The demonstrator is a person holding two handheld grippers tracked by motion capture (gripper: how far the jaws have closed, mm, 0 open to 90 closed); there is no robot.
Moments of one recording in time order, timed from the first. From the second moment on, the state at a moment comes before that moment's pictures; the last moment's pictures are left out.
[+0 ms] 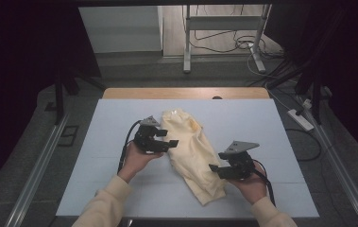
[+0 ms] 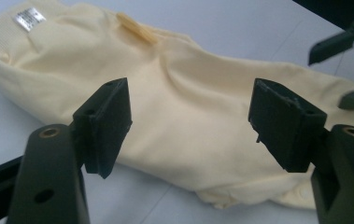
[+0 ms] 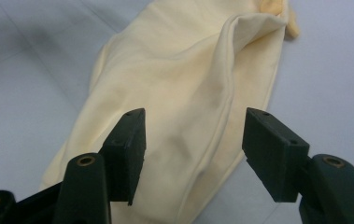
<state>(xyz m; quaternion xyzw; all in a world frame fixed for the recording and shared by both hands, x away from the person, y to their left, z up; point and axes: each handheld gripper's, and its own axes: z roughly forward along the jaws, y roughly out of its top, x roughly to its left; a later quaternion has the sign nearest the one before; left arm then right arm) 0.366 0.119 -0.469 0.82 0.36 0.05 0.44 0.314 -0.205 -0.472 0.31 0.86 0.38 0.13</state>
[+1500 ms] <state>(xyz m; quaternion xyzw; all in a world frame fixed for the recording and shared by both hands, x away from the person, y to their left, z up) 0.345 0.146 -0.475 0.82 0.37 0.05 0.44 0.319 -0.209 -0.484 0.32 0.87 0.34 0.13</state>
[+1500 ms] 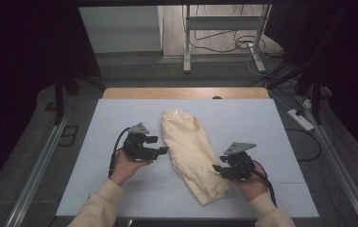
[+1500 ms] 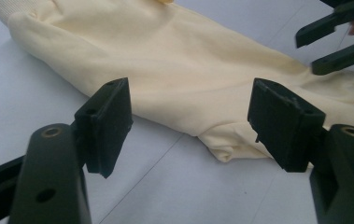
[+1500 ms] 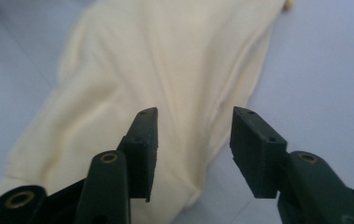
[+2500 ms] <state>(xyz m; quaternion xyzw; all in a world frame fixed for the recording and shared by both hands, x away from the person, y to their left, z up) 0.344 0.147 -0.475 0.82 0.37 0.05 0.44 0.277 -0.160 -0.487 0.23 0.92 0.30 0.06</state>
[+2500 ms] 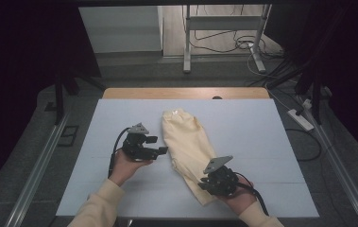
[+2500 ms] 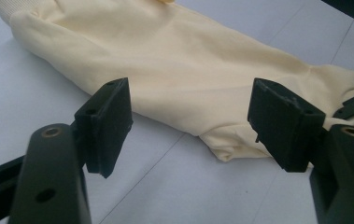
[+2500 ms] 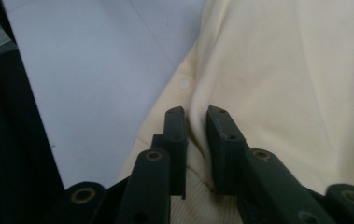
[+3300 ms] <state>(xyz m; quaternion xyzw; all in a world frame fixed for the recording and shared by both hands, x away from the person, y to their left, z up) 0.345 0.149 -0.475 0.82 0.37 0.06 0.44 0.290 -0.190 -0.470 0.27 0.89 0.36 0.09</state>
